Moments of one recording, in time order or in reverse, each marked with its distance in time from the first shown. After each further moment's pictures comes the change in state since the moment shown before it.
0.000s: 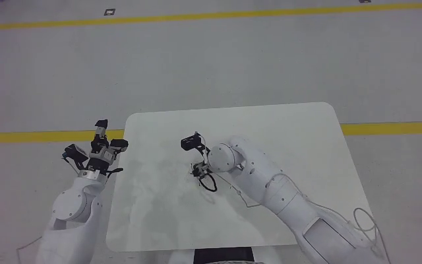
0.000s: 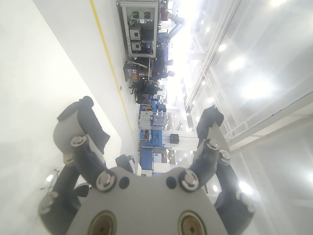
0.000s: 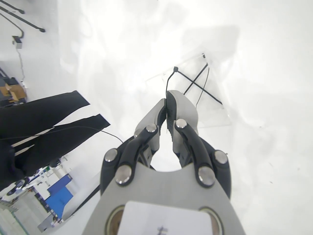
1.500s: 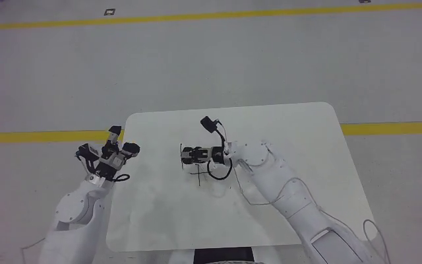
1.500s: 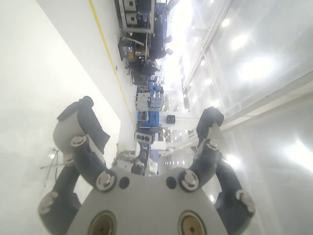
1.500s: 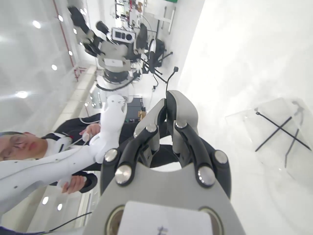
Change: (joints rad) left arm 0.009 0.005 0.020 0.062 -0.016 -0.101 -0.265; right arm -0.116 0.036 0.226 0.059 0.671 -0.261 -0.272
